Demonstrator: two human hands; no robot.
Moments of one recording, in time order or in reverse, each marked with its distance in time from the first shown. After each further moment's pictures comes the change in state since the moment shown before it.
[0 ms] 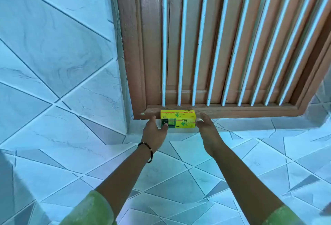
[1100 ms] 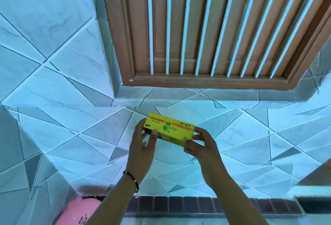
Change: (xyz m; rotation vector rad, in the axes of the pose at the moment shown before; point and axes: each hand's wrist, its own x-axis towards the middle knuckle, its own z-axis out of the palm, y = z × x) left_hand -0.165 -0.018 0.051 -0.383 0.163 0.044; right_hand -0.160 0.038 -0.066 0.100 -0.052 0.105
